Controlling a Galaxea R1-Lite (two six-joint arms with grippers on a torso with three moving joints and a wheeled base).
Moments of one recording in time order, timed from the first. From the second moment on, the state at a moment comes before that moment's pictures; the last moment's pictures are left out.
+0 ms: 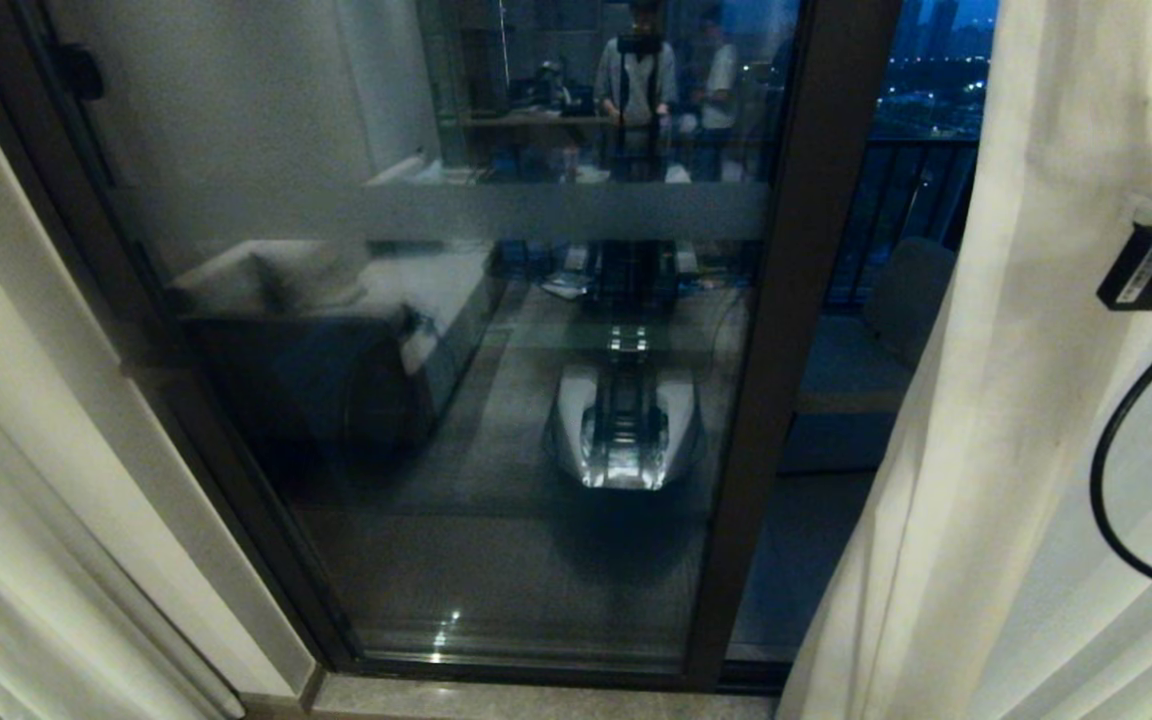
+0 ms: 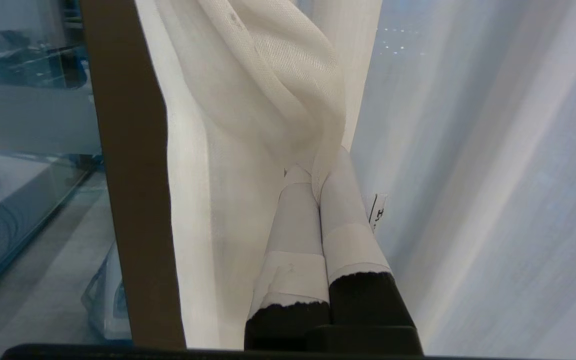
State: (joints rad) left arm 0.00 0.00 0.00 0.00 -0.01 0.07; right arm 0.09 1.40 -0.69 -1.01 -0.25 -0.18
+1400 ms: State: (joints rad) left arm 0.00 0.00 0.00 0.00 -0.01 0.07; right arm 0.06 1.39 -0.66 -1.02 -0.25 -0.14
